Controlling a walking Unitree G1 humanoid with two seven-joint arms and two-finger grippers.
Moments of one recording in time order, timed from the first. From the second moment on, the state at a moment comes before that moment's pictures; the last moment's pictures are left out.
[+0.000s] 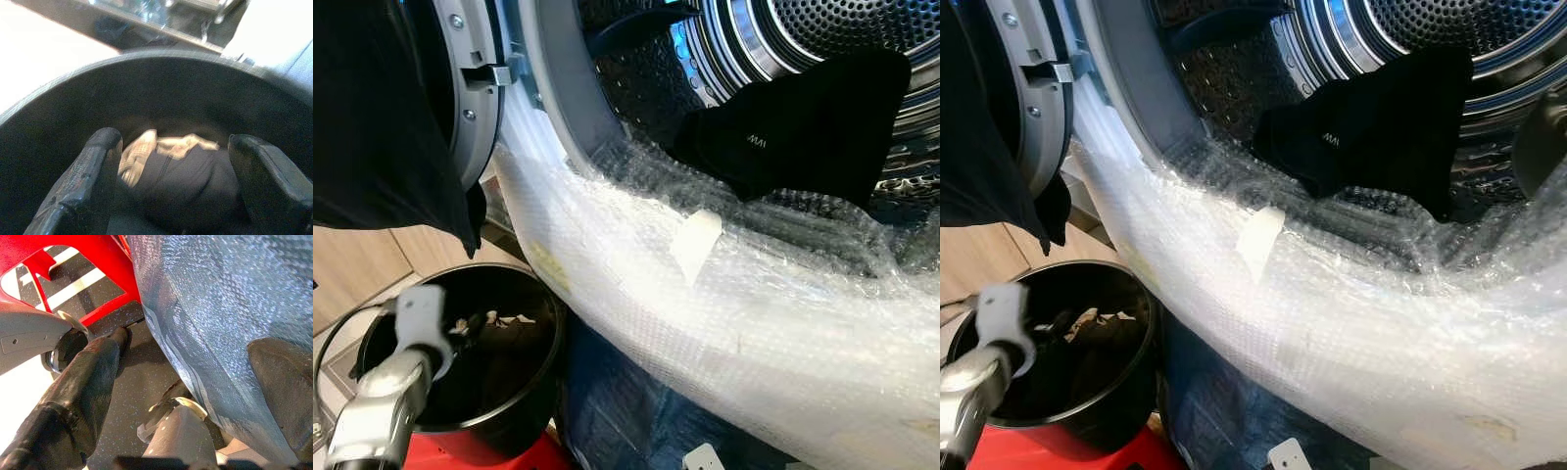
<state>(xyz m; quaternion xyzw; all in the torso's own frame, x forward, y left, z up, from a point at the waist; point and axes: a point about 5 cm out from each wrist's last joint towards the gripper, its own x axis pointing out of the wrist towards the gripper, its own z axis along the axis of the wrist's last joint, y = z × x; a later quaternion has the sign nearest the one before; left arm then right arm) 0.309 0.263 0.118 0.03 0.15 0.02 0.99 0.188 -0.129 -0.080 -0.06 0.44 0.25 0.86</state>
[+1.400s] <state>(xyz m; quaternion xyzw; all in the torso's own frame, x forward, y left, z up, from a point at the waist) 0.283 0.290 0.096 0.06 0.32 0.00 0.94 0.186 -0.128 -0.081 -0.07 0.44 0.26 0.86</state>
